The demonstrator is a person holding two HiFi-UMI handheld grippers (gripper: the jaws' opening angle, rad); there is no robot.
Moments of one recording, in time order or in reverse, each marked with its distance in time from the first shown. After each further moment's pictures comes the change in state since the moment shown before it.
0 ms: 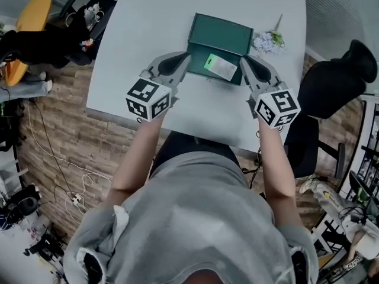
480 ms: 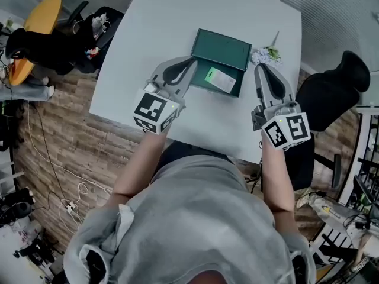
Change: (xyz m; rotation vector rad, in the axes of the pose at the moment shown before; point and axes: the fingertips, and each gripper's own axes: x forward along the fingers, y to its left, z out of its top) left arm -0.028 -0.032 0.066 0.190 -0.201 0.055; right arm -0.060 0.023 0.097 0.003 -0.282 -0.050
